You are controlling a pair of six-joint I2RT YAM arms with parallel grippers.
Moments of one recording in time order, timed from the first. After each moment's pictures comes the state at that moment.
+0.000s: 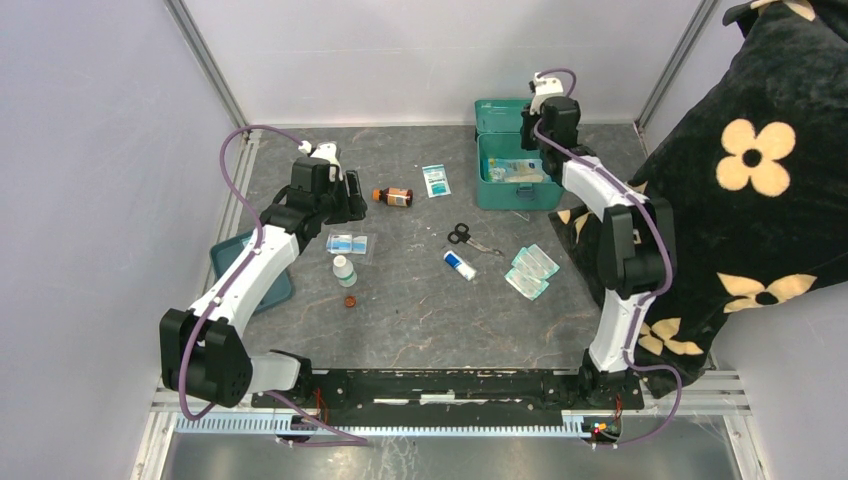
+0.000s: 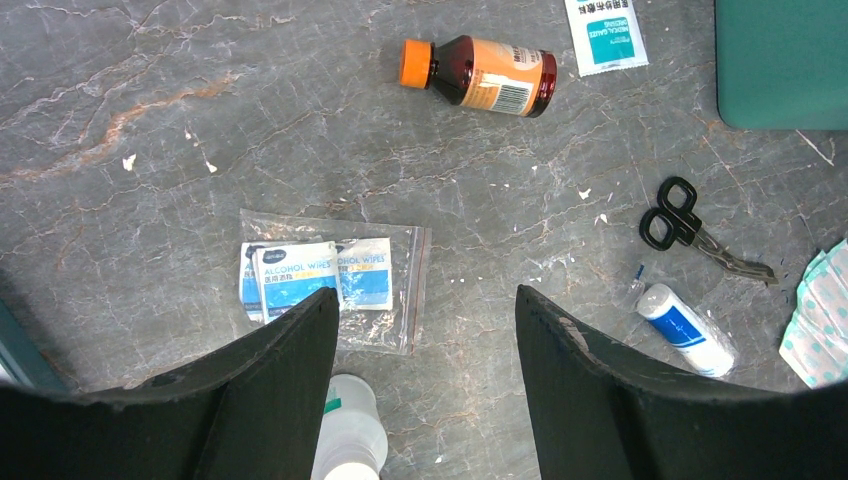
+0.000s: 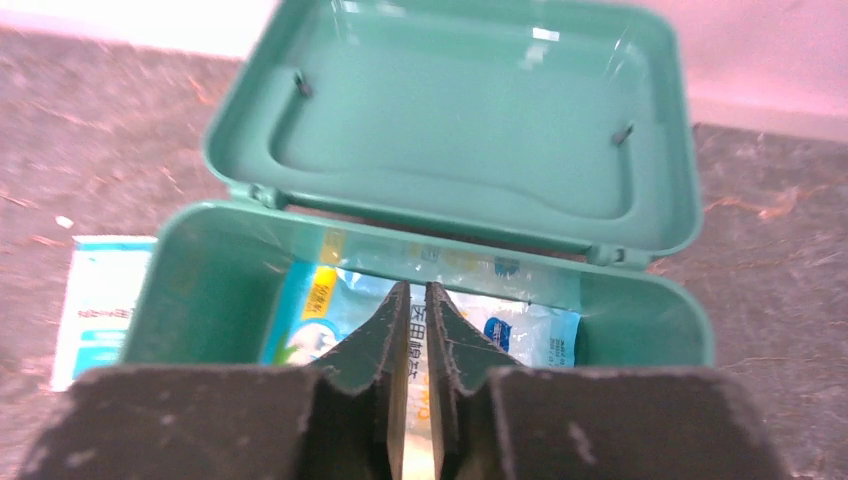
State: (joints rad) left arm -0.26 1.30 1.03 -0.39 -0.02 -0.29; right arm 0.18 1.97 1.52 0.08 0.01 0.02
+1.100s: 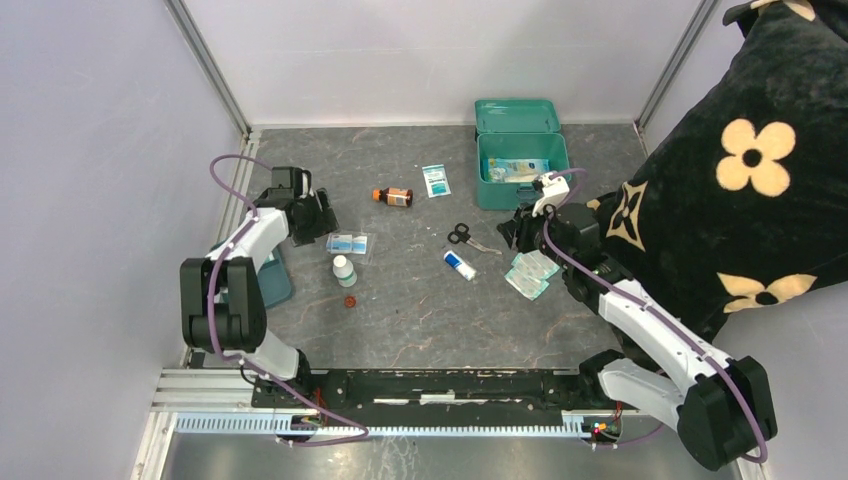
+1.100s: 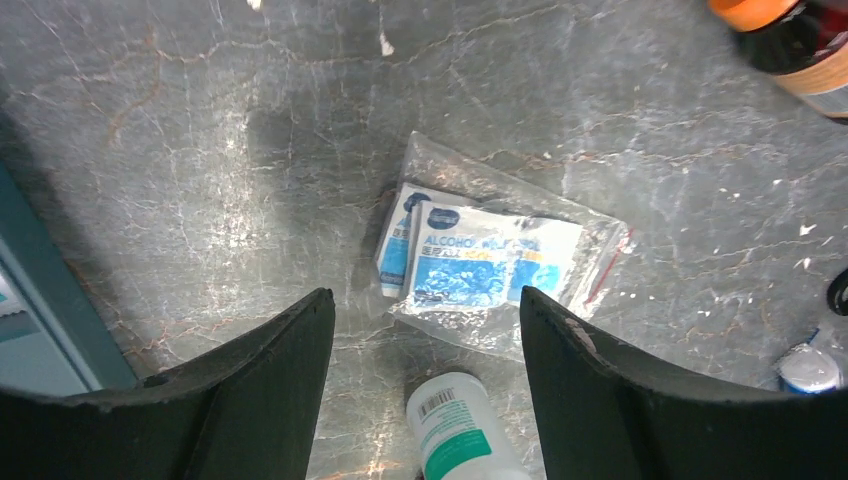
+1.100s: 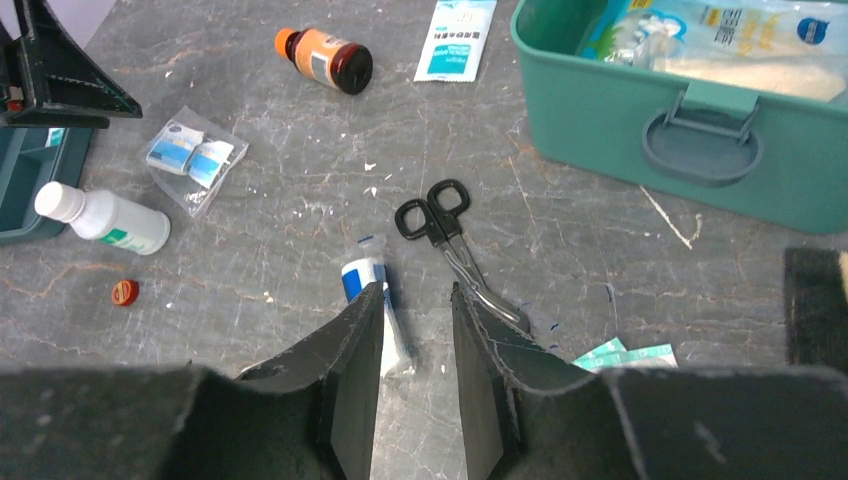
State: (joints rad) left arm 0.00 1.54 1.01 -0.45 0.05 -0.34; right arm 0.43 1.04 0.65 0.07 -0.12 0.26
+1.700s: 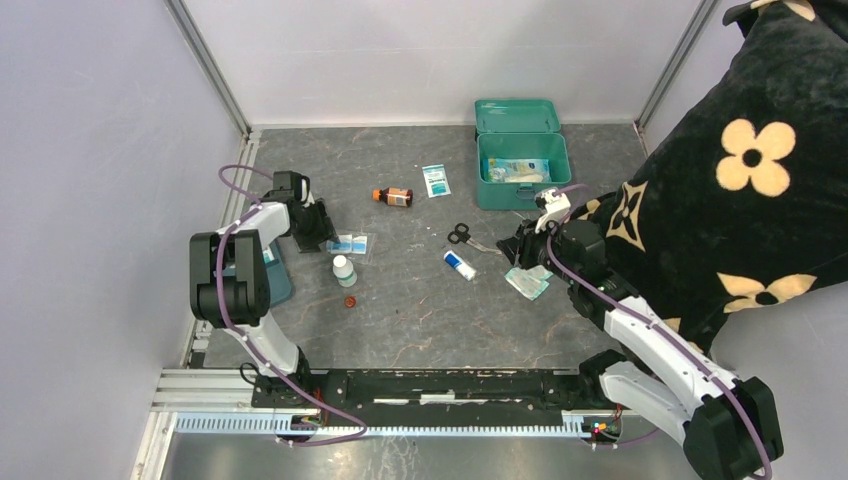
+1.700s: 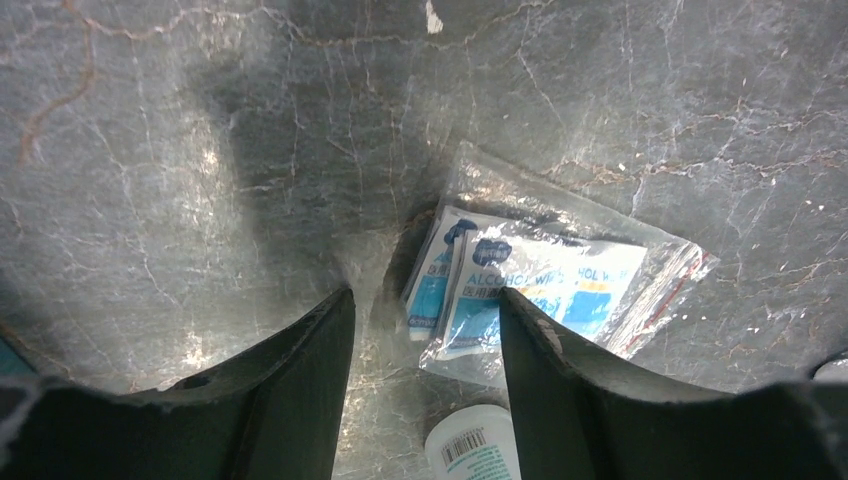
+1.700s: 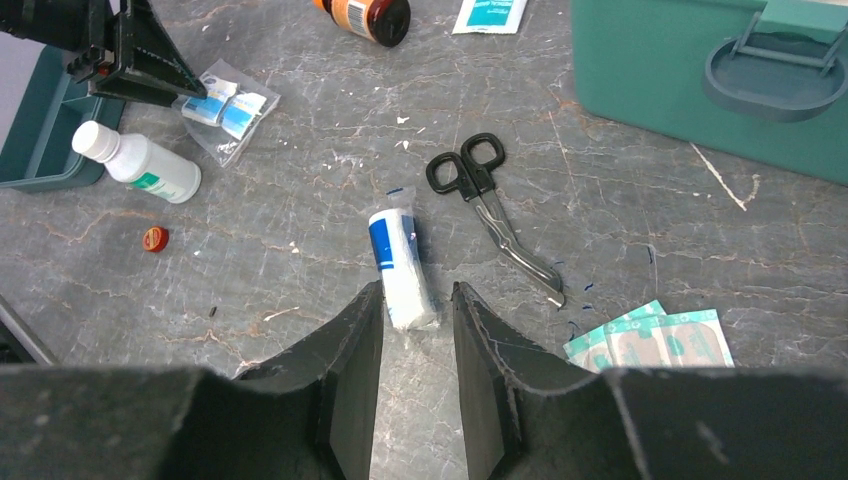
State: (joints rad) left arm 0.05 1.72 1.03 -0.46 0.16 -0.33; right arm 0.43 0.93 0.53 0.07 -0.21 0.27
